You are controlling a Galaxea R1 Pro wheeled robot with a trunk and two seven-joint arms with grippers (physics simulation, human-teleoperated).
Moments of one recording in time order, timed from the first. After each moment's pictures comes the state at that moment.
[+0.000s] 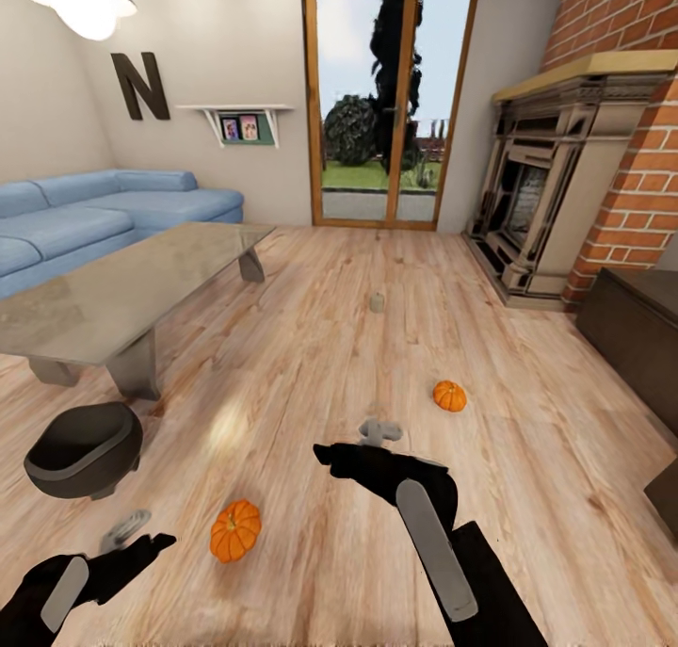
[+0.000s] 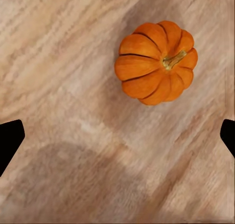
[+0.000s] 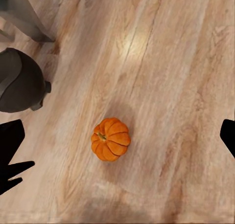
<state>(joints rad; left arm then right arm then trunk) -0.44 0.27 0.34 -0.62 0.44 0.64 -0.20 -0.39 0.17 0.35 -1.57 -0.65 0.86 -0.37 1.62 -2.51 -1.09</state>
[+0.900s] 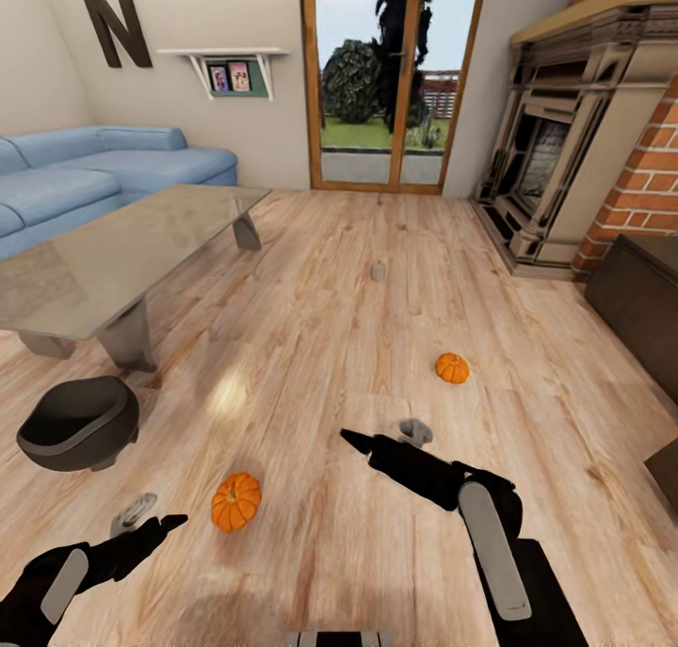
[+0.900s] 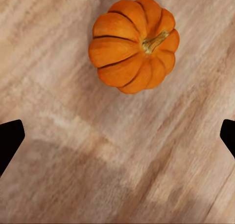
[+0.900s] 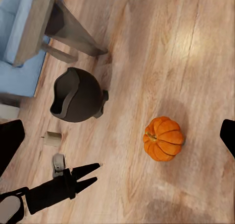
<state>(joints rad) -0.45 0.27 0.34 -0.63 0.44 0.64 -0.37 -0.32 0.14 0.05 -1.59 -0.67 0.89 0.13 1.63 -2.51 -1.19</state>
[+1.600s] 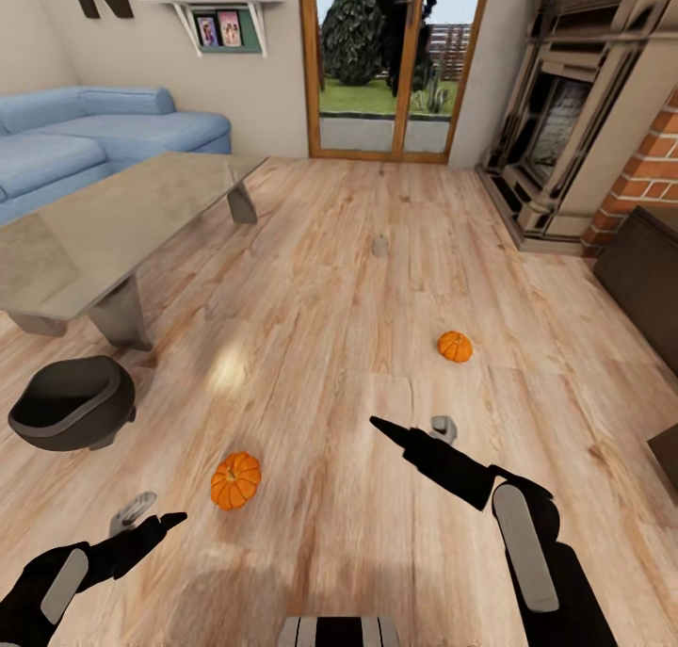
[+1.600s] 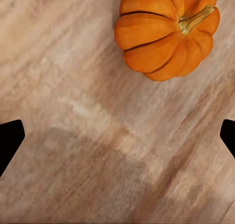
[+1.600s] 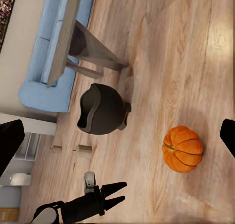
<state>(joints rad) -0.45 0.27 0.34 -0.63 0.44 0.61 -0.37 -0.33 0.10 -0.12 -1.53 -0.65 0.87 0.45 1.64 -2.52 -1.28</state>
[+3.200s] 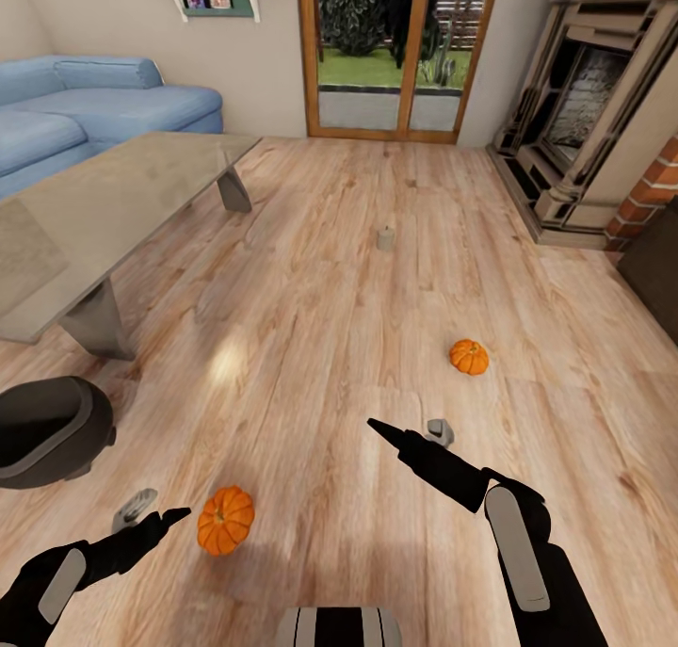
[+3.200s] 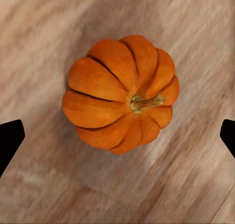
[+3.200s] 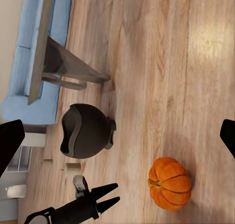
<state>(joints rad) -0.45 0.28 0.34 -0.63 0.44 0.62 -0.46 -0.33 0.12 -0.11 -1.49 -0.65 0.83 0.41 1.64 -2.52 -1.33</state>
